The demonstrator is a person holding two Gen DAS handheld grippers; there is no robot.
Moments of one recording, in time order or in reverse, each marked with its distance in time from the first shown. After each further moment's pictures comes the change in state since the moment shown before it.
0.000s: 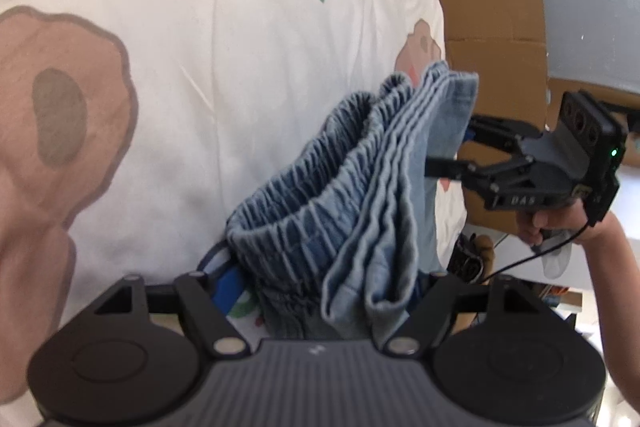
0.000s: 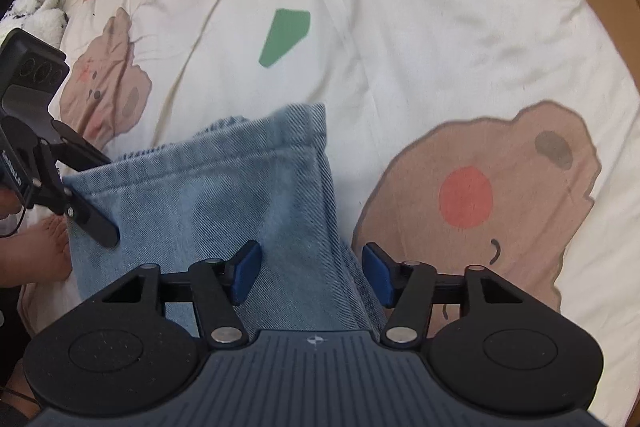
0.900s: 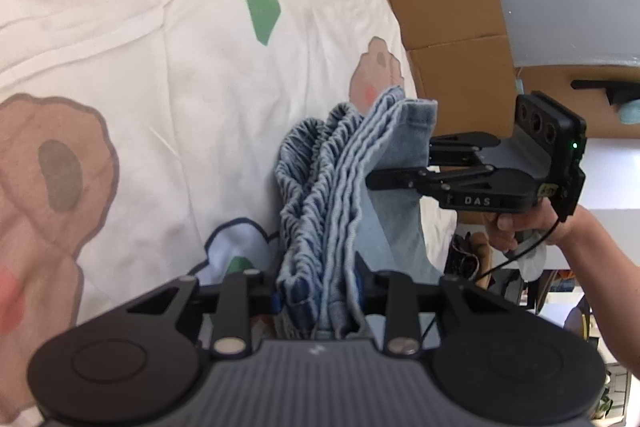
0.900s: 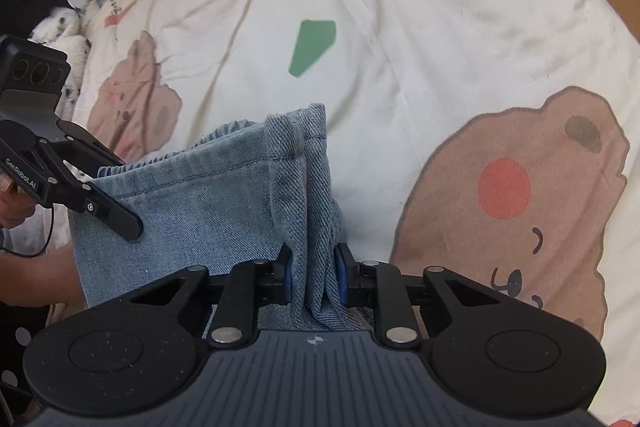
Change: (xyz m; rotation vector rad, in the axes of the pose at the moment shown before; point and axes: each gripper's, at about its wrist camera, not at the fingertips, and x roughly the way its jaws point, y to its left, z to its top) left arm -0.034 -0.033 -0.005 0.133 -0.069 0.013; right arm -0.006 0.010 -0.011 0.043 -0.086 0.097
